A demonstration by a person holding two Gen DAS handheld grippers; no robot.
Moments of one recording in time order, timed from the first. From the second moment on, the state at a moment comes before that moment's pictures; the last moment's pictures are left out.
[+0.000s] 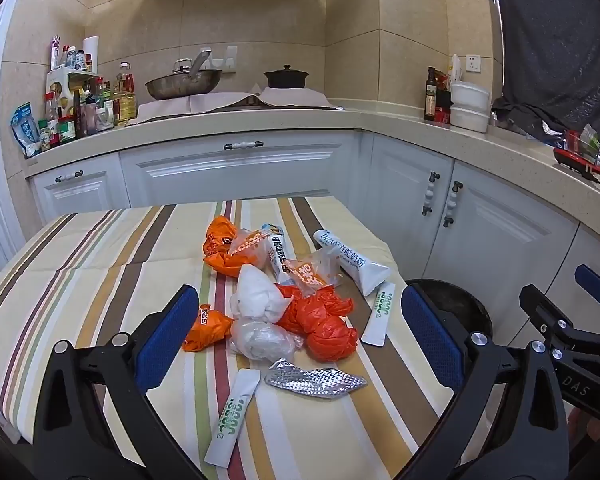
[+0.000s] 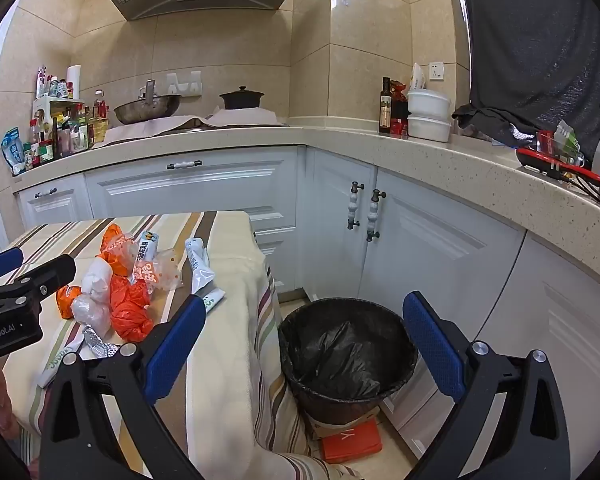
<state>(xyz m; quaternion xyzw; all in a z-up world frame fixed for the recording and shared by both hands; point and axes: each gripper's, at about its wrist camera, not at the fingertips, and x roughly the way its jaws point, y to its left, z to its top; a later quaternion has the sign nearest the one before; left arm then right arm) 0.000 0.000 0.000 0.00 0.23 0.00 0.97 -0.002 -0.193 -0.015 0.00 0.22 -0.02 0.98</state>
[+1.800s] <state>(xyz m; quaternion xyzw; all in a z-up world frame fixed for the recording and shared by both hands) 0.006 0.002 -0.016 0.00 0.25 0.00 0.97 -0.001 -0.196 -0.020 0.00 0.22 -0.02 0.97</state>
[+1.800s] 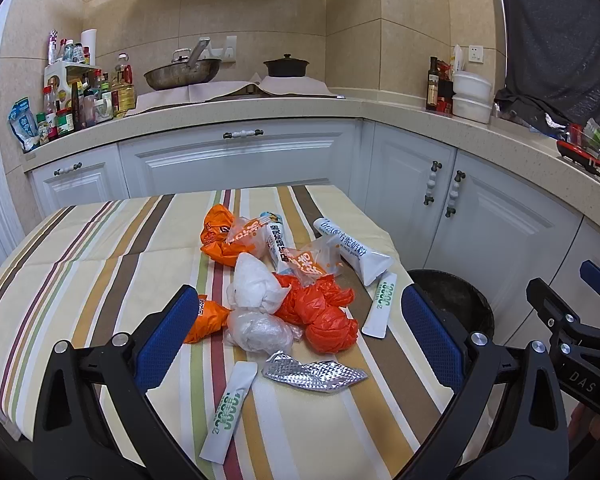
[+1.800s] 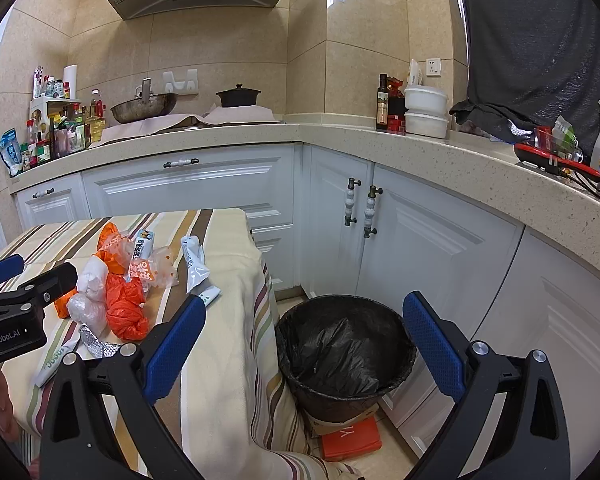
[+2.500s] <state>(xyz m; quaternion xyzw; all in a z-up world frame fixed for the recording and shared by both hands) 0.002 0.002 -0.019 0.00 0.25 0.00 0.97 0.000 -0.195 -0.019 0.00 0.22 -0.02 0.97</state>
